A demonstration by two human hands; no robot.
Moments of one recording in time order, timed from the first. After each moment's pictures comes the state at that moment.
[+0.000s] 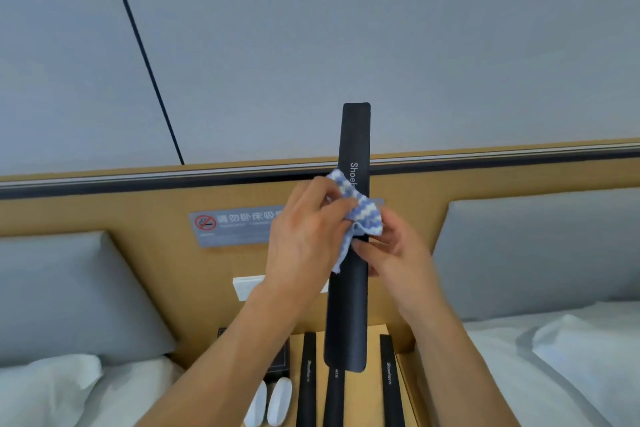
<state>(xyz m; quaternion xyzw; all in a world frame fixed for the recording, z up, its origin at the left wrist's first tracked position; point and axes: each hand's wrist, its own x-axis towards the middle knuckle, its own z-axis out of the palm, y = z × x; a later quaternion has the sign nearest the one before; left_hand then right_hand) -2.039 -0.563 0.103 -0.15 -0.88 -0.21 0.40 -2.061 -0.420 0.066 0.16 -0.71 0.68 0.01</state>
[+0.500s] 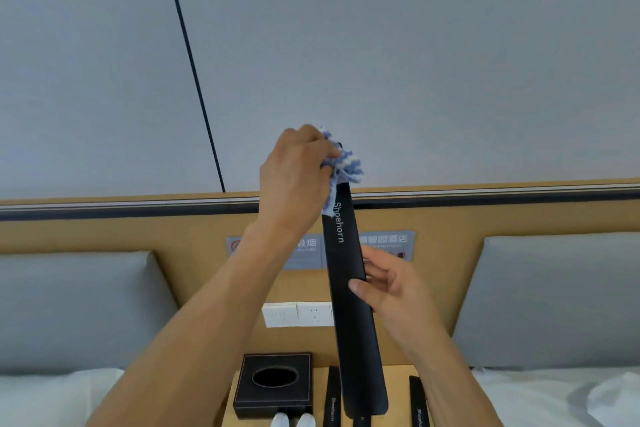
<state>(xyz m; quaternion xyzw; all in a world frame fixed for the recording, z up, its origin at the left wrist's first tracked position) -2.076 -0.616 0.194 -0.06 -0.88 -0.20 0.42 -2.052 -0.455 0.072 0.21 -0.73 0.65 -0.04</state>
